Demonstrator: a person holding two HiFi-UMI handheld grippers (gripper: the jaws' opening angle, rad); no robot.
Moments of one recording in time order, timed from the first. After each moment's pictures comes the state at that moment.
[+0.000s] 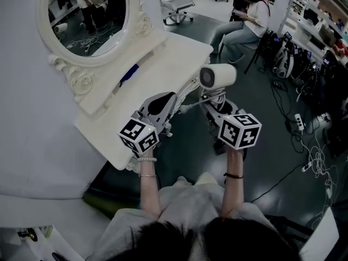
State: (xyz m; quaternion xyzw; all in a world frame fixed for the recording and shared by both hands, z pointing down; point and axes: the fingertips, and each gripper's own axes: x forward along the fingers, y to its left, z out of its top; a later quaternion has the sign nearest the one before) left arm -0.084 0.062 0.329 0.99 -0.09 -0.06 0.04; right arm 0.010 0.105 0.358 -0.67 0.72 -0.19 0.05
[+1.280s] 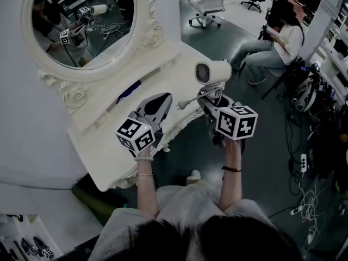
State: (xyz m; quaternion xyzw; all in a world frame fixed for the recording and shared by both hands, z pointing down) left arm 0.029 -0.136 0.350 0.97 -0.21 -0.05 0.06; right arm 0.140 -0.125 0.376 -0.58 0.79 -0.22 0.00
